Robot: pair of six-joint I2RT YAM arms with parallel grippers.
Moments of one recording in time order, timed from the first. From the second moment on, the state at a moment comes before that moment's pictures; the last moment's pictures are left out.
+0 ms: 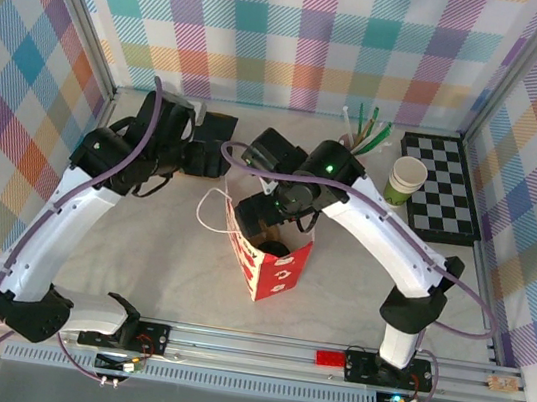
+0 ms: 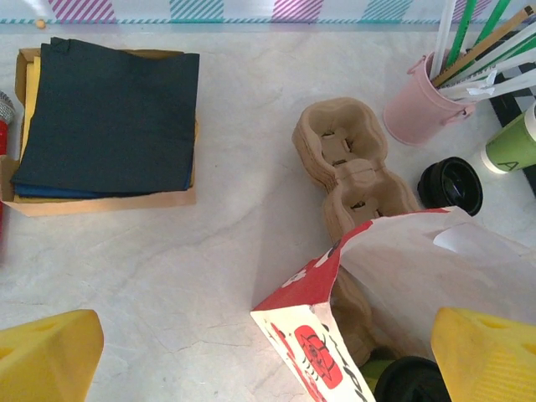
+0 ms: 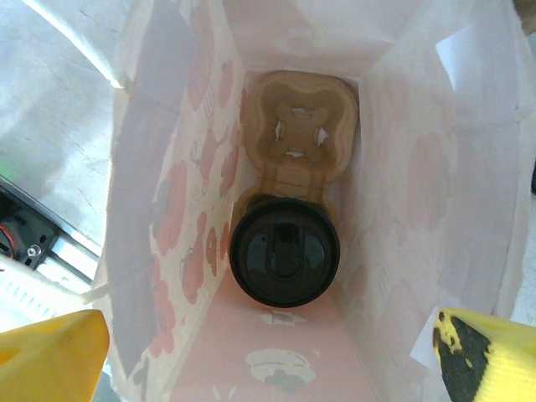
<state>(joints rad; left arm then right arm) -0.53 1.27 1.67 -1.14 -0.16 -0.37 1.07 1.82 2.29 -1.64 0.13 0.38</state>
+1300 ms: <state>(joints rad) -0.47 0.93 1.34 -1.05 -0.23 -0.43 0.51 1.64 2.31 -1.52 0.14 0.17</state>
